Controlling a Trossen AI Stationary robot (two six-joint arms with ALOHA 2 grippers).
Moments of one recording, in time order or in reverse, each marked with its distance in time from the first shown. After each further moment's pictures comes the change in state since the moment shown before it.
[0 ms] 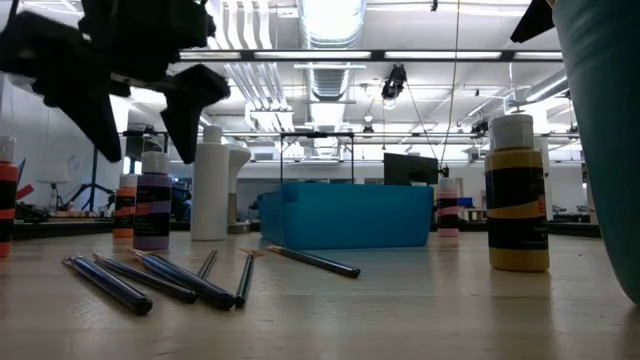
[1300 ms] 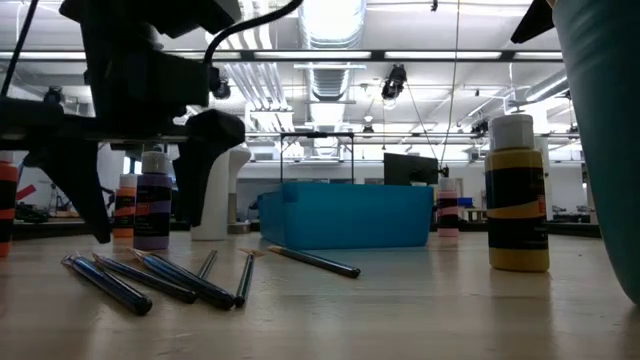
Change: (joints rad) left arm -0.053 0.221 -0.005 0.137 -0.017 0.131; right arm 0.000 0.000 -0.005 0.002 0.000 -0.027
